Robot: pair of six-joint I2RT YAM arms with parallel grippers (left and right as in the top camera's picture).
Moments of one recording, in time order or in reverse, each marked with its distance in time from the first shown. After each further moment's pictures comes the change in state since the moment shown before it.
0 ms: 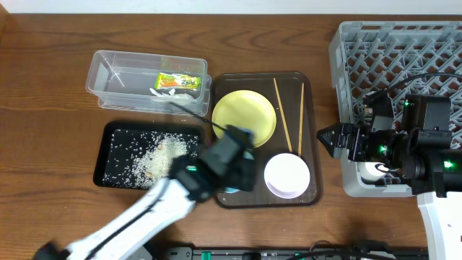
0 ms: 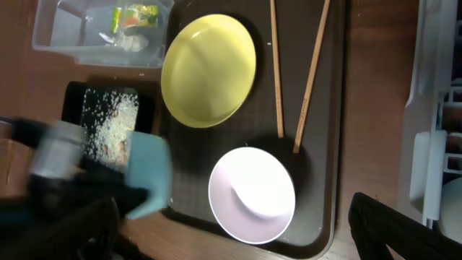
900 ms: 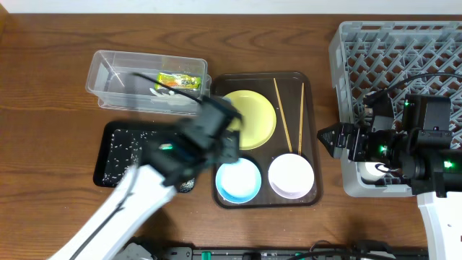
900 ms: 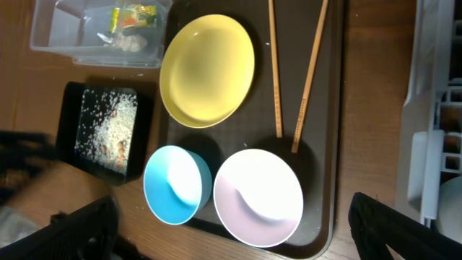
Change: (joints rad) left arm 0.206 -0.080 0.356 -0.401 -0.199 0.110; right arm 0.000 0.000 0.000 0.000 0.008 0.000
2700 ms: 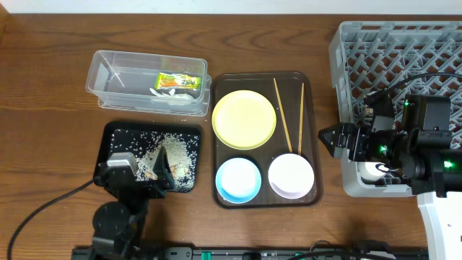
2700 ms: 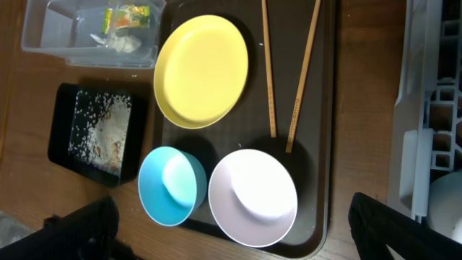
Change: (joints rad) left arm 0.425 -1.118 -0.880 0.563 -0.113 0.283; right arm 0.000 0.000 0.000 0.000 0.016 0.000
